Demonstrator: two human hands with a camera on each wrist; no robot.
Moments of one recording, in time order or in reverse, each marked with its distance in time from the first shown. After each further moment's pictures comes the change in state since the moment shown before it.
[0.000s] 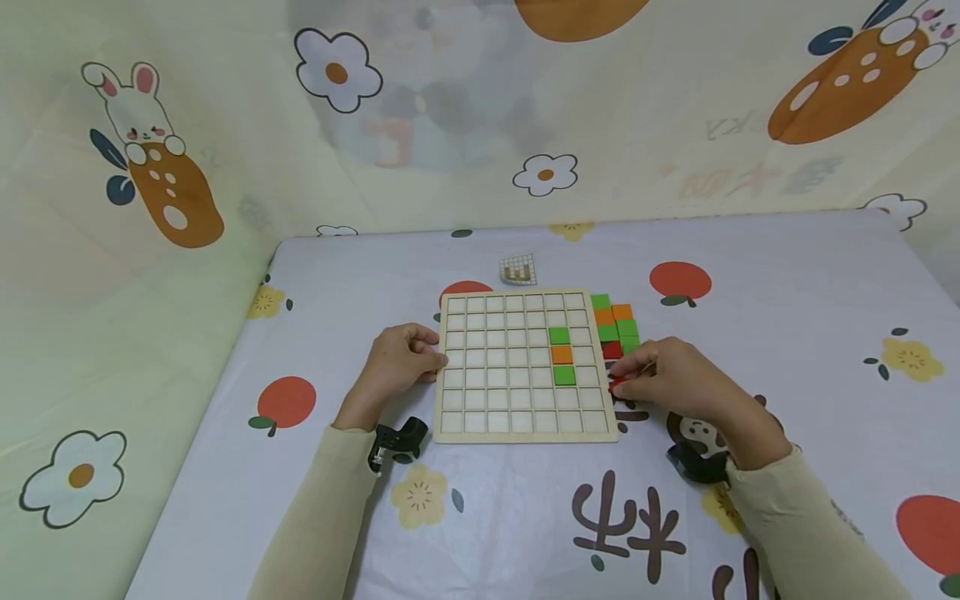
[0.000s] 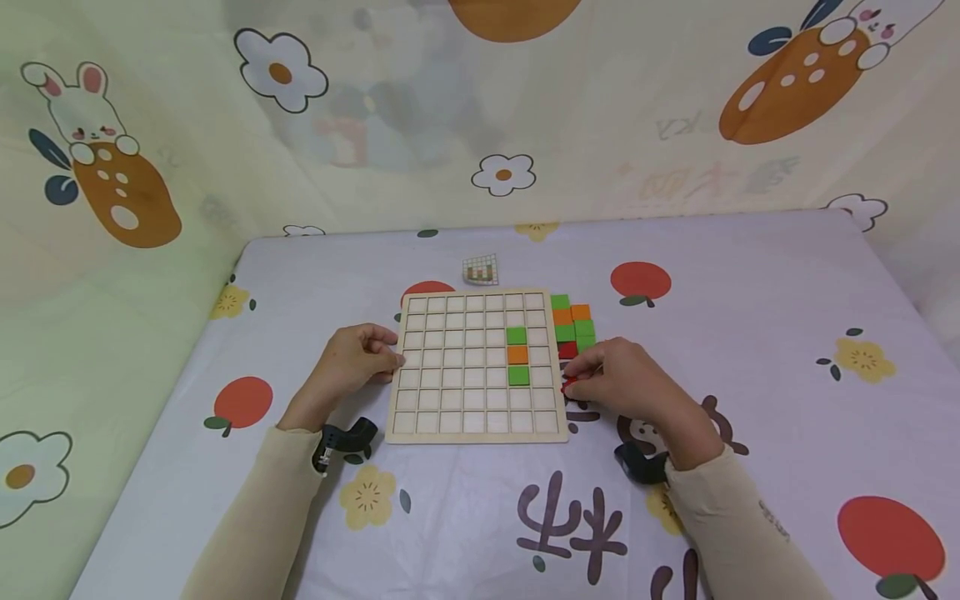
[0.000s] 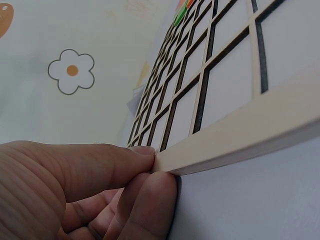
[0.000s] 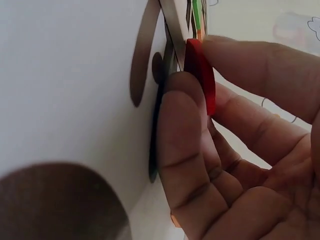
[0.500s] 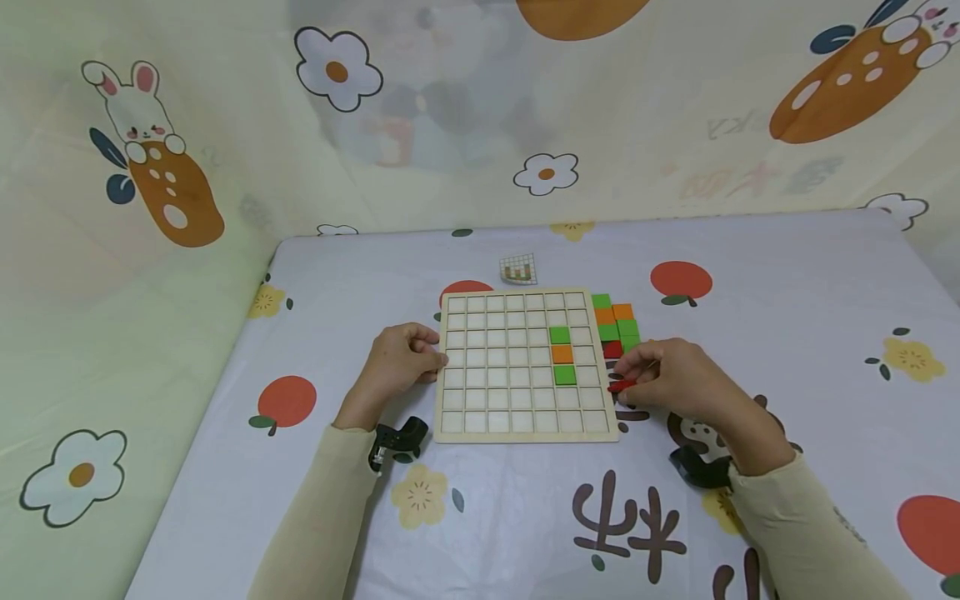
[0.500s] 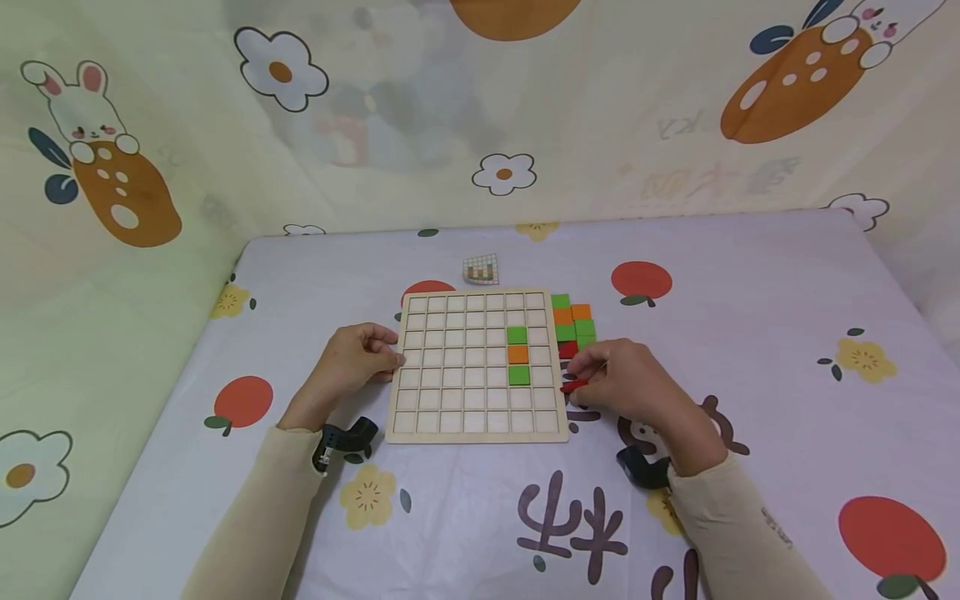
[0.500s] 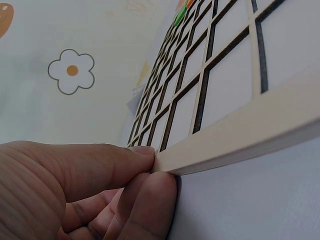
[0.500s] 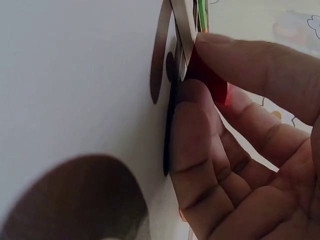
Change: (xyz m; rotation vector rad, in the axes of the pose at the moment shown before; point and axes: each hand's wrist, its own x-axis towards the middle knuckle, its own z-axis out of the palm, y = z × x) left_hand 0.001 -0.001 0.000 -0.008 0.002 -0.001; right_hand -0.001 0.004 0.004 -0.003 0.063 -0.016
